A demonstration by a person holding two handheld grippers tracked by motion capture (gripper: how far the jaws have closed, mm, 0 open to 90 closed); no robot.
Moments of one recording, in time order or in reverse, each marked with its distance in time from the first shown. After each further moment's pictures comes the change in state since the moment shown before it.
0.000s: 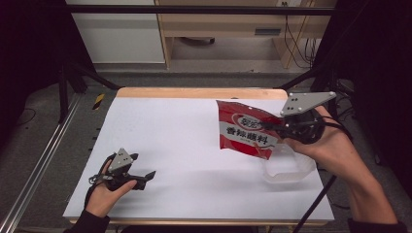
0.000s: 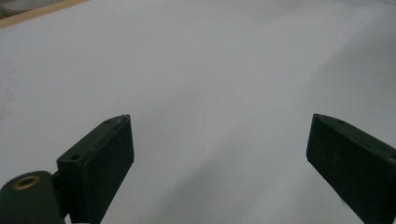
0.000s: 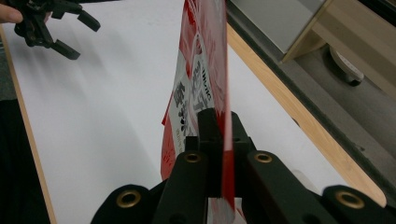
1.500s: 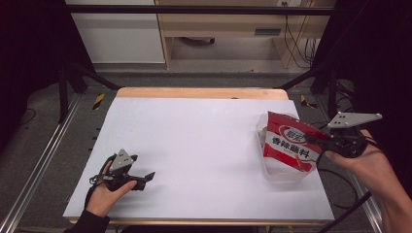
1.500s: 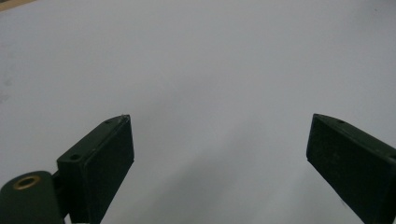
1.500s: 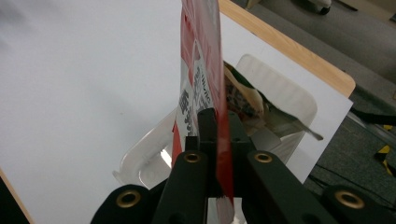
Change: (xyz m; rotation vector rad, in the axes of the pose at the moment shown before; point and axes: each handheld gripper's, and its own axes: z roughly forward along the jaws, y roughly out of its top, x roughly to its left) left arm 0.003 -0.006 0.004 0.030 0.002 -0.005; right arm -0.048 -0.122 -0.025 0.088 -0.115 0.248
